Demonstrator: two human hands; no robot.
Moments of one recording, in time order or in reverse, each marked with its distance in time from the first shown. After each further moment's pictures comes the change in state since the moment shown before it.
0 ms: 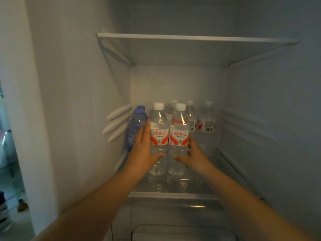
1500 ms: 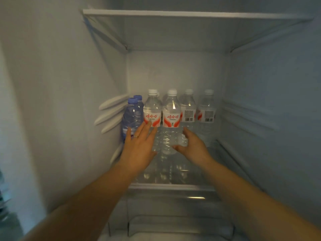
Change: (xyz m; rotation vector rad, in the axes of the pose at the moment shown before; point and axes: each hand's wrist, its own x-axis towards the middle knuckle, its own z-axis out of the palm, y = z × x) left_hand -0.004 -0.016 0.007 0.874 -0.165 0.129; right_hand 0.021 0.026 0.000 -0.328 0.089 -0.048
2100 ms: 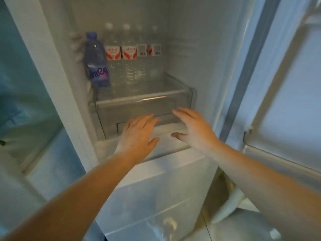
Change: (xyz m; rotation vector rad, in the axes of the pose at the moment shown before) left_hand -0.241 0.064 -0.064 -0.477 -0.132 0.355; right_hand -0.312 -0.049 -0.021 -0.548 0.082 0.083
